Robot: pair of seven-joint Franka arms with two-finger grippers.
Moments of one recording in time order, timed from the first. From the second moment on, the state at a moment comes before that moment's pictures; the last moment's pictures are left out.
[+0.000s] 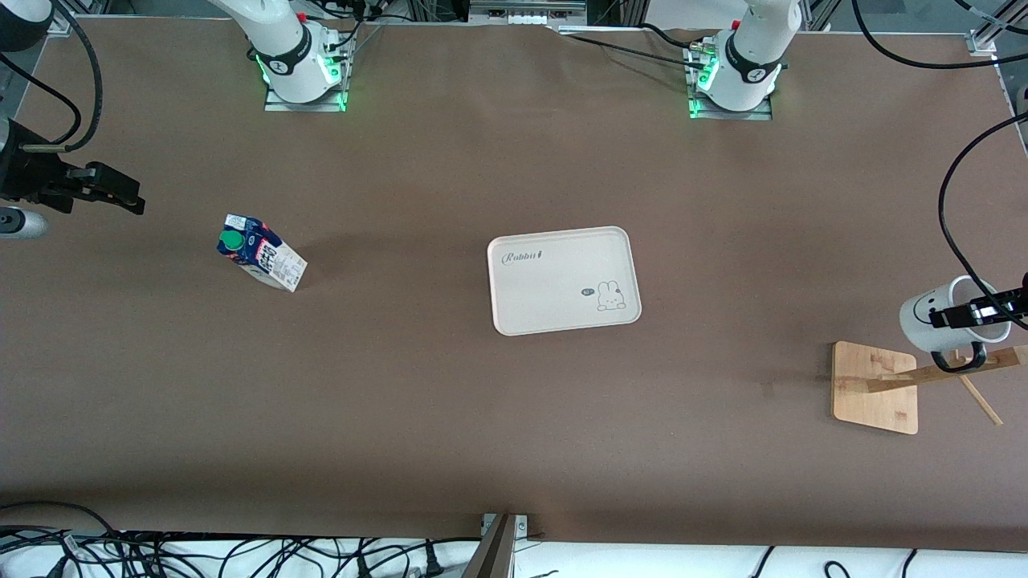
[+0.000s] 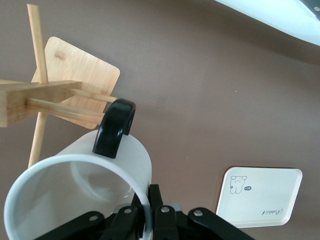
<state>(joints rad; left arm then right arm) 0.47 0.56 -0.39 -1.09 -0.06 1.54 -0.15 0.27 0.10 -0.28 -1.50 0.00 1.52 -0.01</state>
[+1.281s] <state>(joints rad) 0.29 0.52 -0.43 -1.06 0.12 1.39 -0.02 -0.01 0.10 -0.04 -1.50 0.01 1.52 -0.05</state>
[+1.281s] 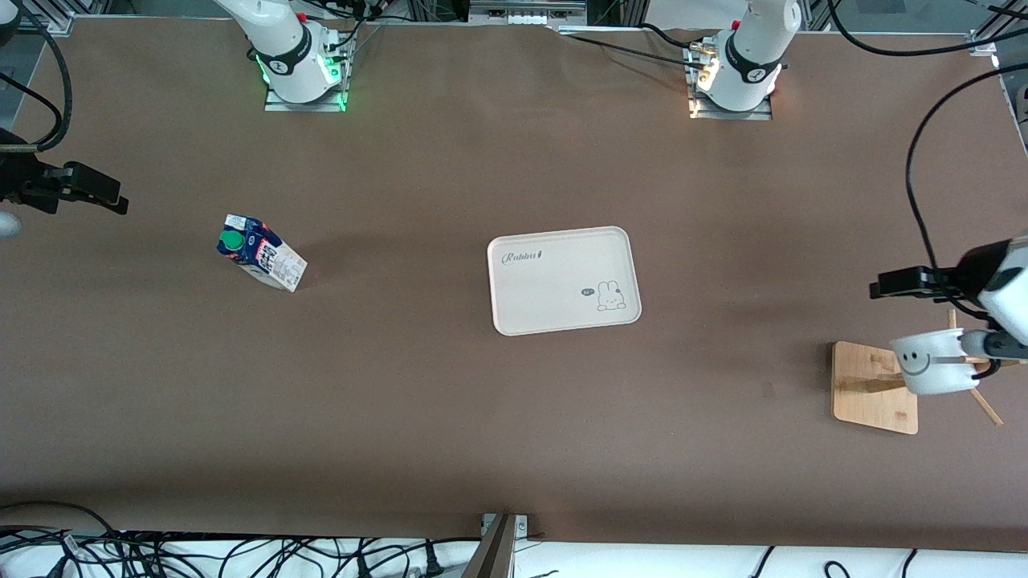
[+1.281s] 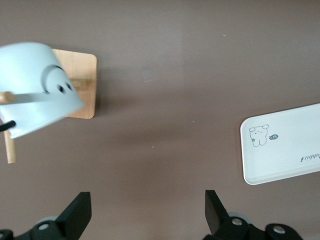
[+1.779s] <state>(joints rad) 0.22 0.42 -0.45 -1.21 0.20 1.46 0.00 -0.03 0.10 -0.02 -1.50 0.01 1.52 -0.08</state>
